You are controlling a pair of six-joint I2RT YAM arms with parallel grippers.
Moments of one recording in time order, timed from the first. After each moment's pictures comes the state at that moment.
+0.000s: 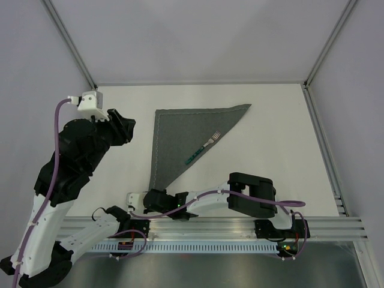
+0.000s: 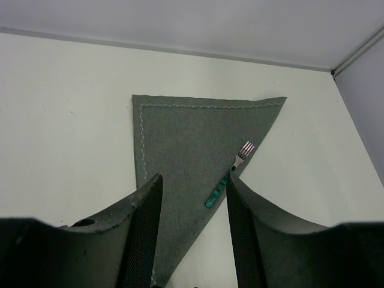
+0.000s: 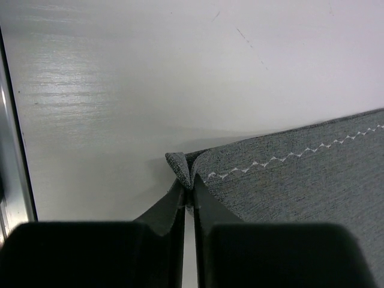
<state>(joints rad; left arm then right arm) -0.53 0.83 1.41 -0.82 -0.31 -0.37 1.46 2.09 1.25 0.19 0.37 -0.37</state>
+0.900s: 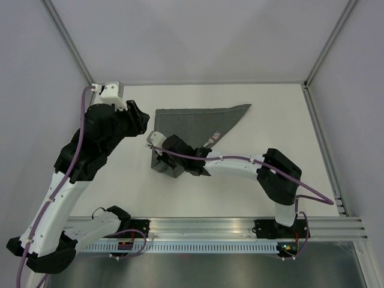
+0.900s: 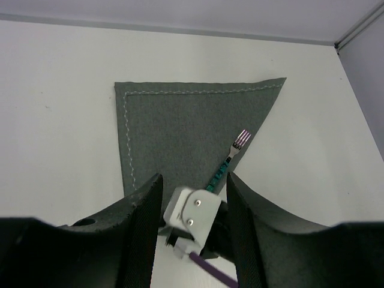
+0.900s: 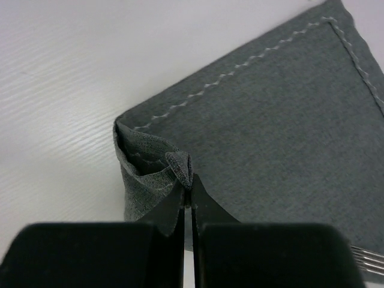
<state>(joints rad) -0.53 0.95 1.41 -0.76 -0.25 -0.37 1.11 1.89 1.33 -0.03 0.19 -0.13</state>
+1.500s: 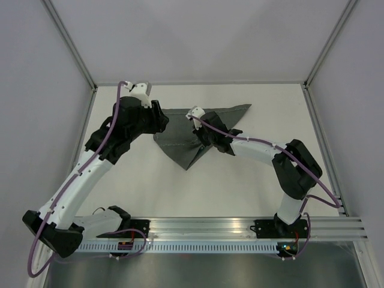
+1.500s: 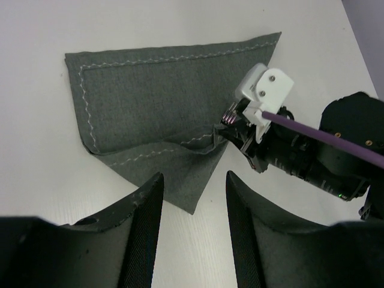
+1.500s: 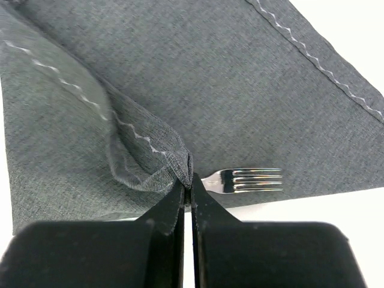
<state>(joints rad) -0.53 1.12 1.29 -0.60 -0.12 -0.37 0.73 1.78 1.17 -0.04 0.12 -0.12</state>
